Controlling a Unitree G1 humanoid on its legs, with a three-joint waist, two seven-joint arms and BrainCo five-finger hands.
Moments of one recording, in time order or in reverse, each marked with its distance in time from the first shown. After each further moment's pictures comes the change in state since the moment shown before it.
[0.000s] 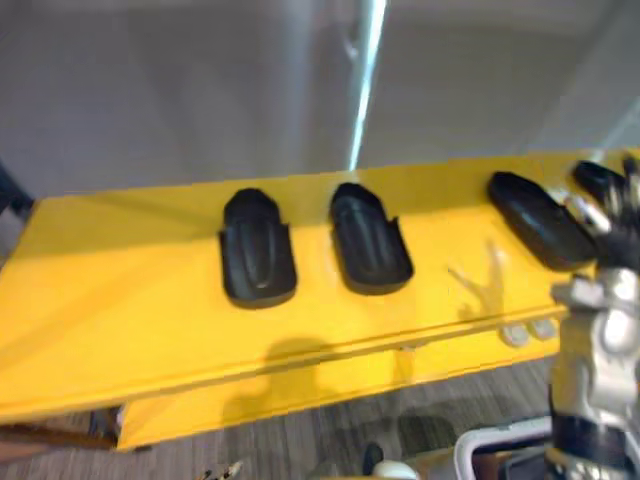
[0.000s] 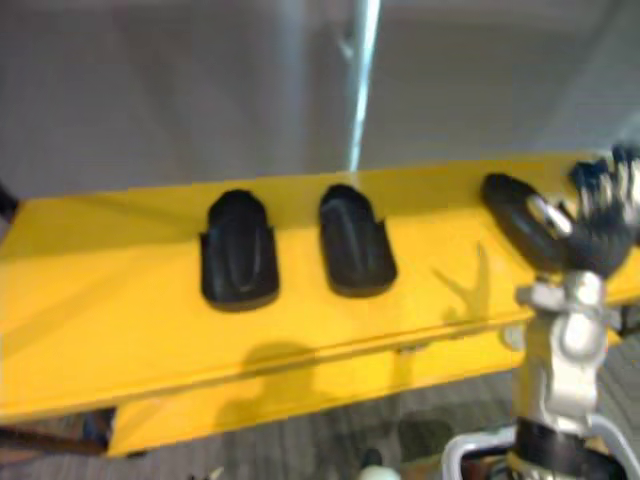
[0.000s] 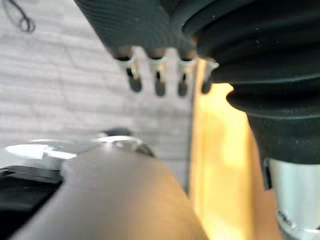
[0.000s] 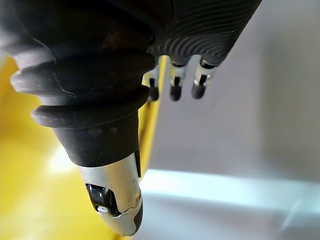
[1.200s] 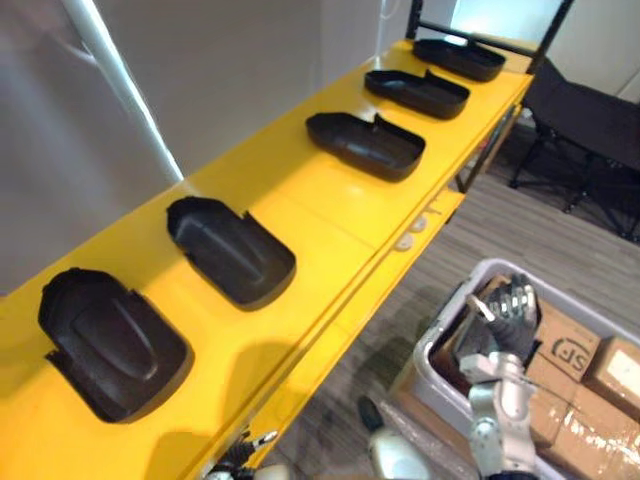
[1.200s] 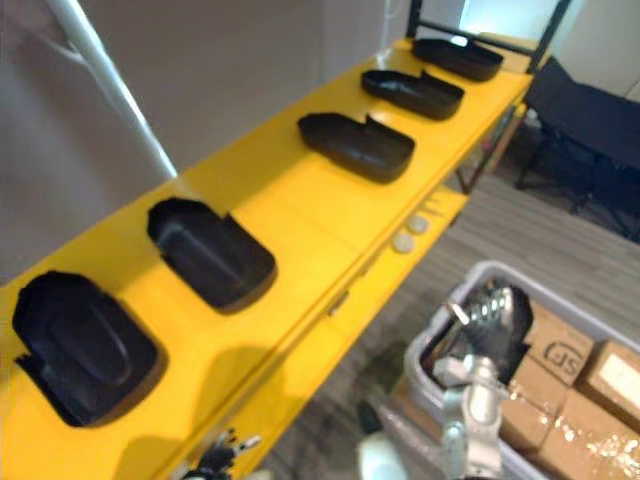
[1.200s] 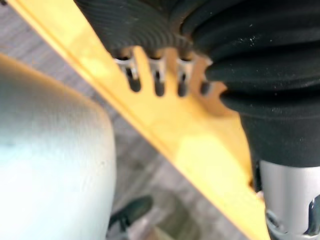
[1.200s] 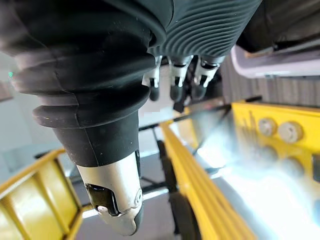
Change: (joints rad) left arm -0.091 -0.039 -0.141 -0.080 0.075 -0.105 -0.021; right arm 0.116 0.187 0.384 0.330 -0.001 -0.214 -0.074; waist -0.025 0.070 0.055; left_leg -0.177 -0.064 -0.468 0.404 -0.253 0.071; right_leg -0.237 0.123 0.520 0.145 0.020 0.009
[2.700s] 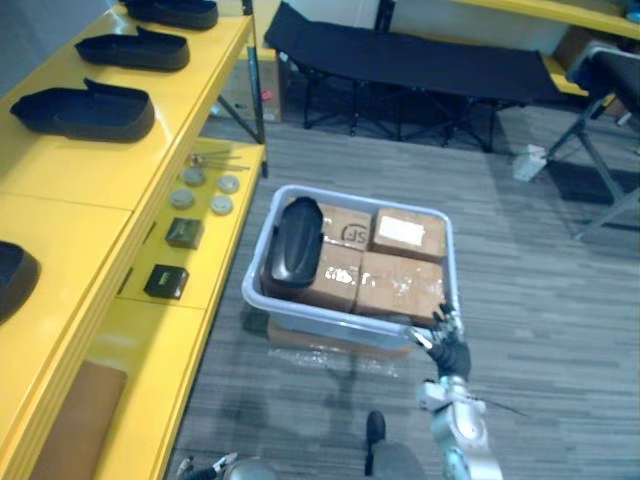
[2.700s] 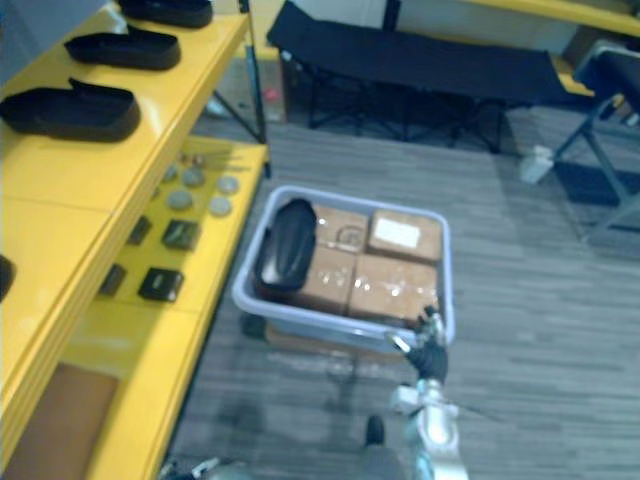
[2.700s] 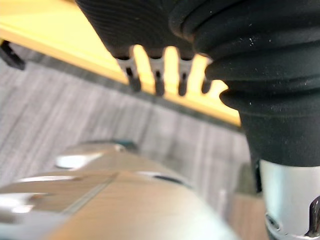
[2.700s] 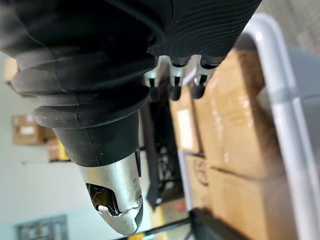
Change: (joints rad) left arm 0.054 0.031 0.129 0.038 -0.047 0.030 0.296; right arm 0.052 0.017 0.238 0.071 -0.079 -0.001 0.018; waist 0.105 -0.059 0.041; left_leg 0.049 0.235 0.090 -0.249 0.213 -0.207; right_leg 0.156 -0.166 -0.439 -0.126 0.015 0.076
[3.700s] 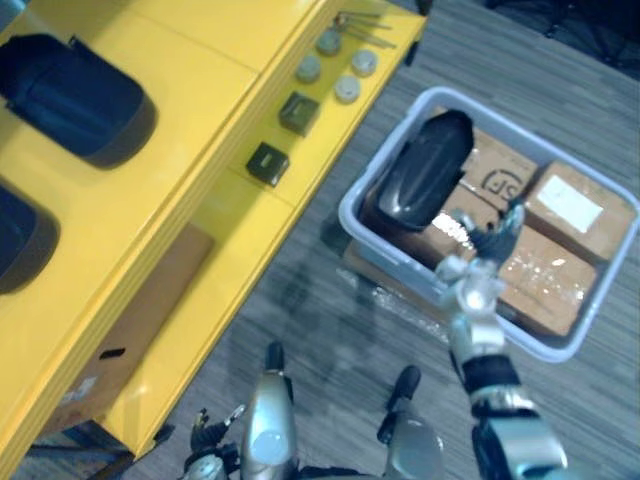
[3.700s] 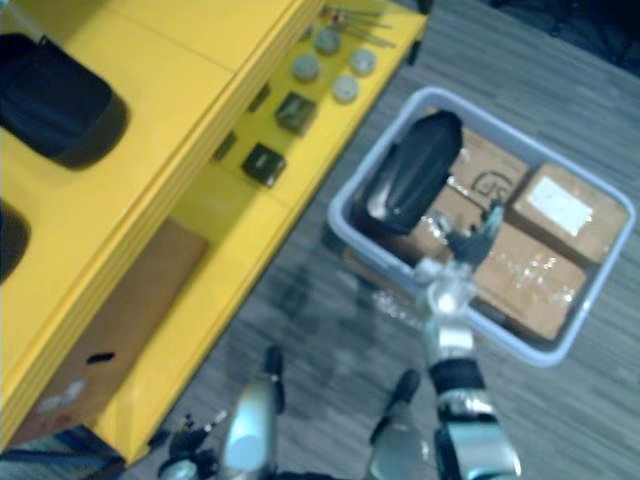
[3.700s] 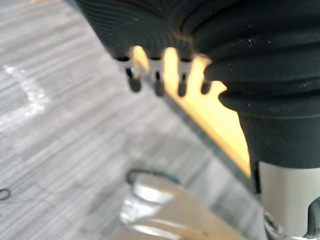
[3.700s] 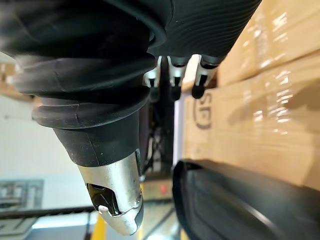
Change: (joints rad) left arm -0.049 -0.043 -0.012 -0.156 -0.051 -0.044 -0.014; right arm -0.835 -0.193 -0.240 0.406 -0.062 0.171 -0.507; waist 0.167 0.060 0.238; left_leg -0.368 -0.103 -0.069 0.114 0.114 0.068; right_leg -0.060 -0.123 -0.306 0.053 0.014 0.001
